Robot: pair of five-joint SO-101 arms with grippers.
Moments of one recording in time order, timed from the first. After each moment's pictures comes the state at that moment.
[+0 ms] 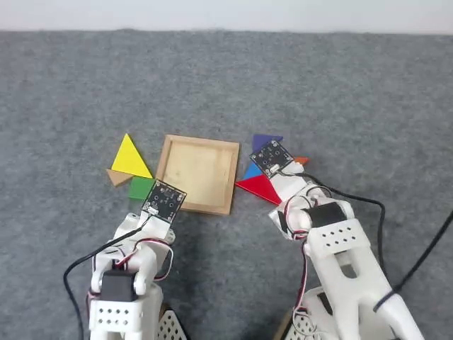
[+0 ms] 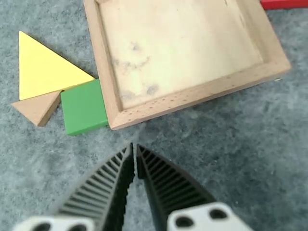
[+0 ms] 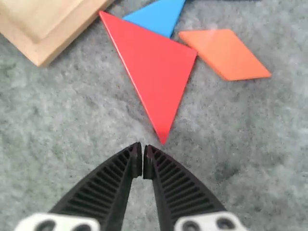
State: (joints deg) left arm -3.5 -103.0 97.4 72.7 -17.3; right arm -20.0 -40.4 63.7 51.1 21.8
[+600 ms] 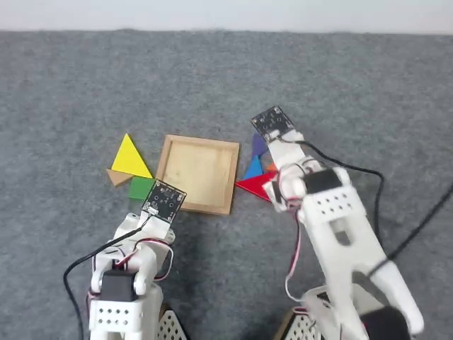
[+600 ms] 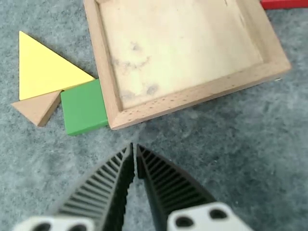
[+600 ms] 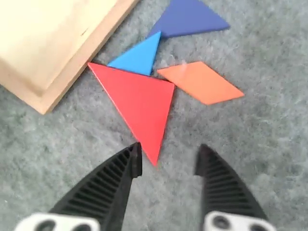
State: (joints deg) left arm -3.5 -103.0 97.4 72.7 -17.3; right arm -21.3 -25.9 43.0 58.4 14.9
